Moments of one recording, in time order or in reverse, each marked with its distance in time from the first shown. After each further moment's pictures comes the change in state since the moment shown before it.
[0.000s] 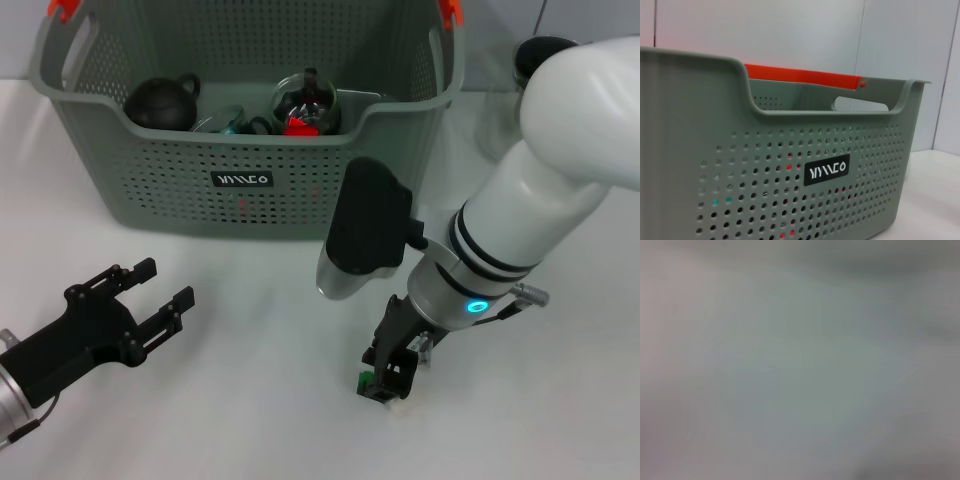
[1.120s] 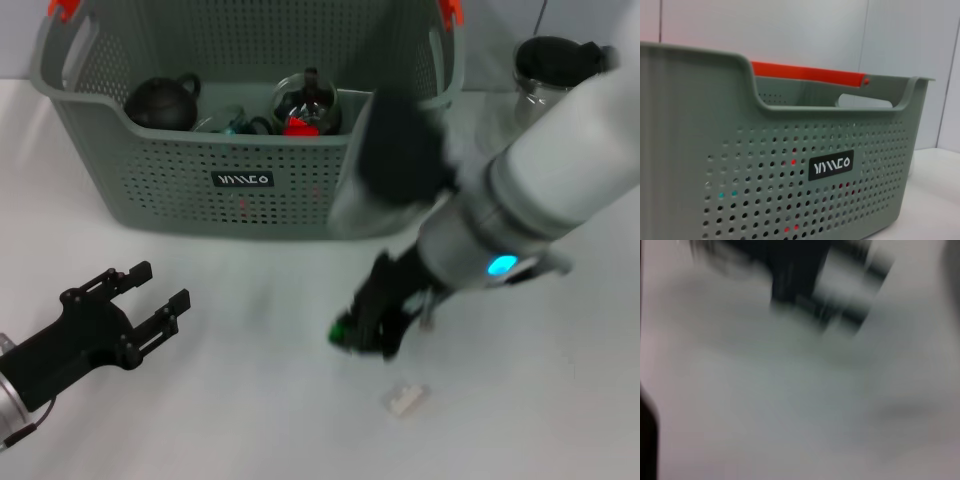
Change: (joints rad) left arm 0.008 0.000 -0.004 0.001 0.000 -0.004 0.000; right arm -0.142 -0.013 0.178 -0.364 -0.006 -0.165 0.016
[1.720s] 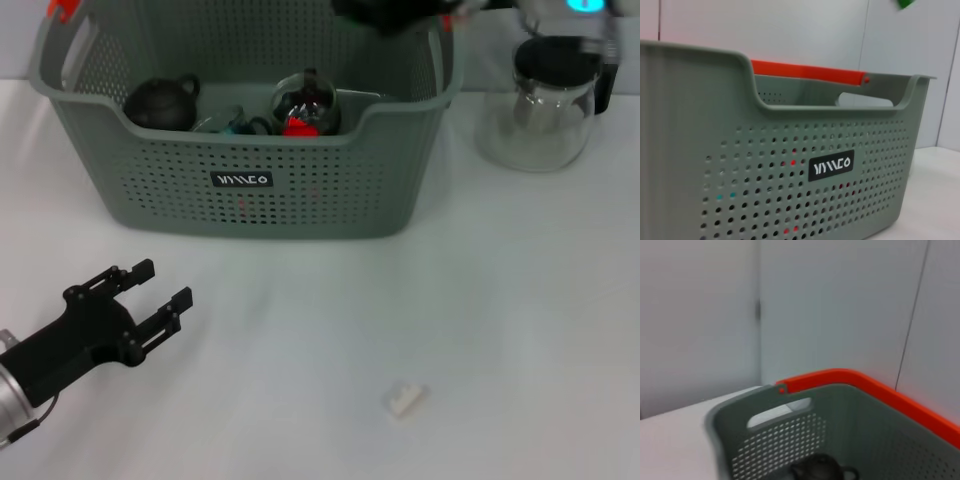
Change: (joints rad) left arm -0.010 0.001 0.004 -0.004 0.000 -0.011 0.000; right arm -0.025 0.000 0.379 -0.146 0.095 0.331 -0.007
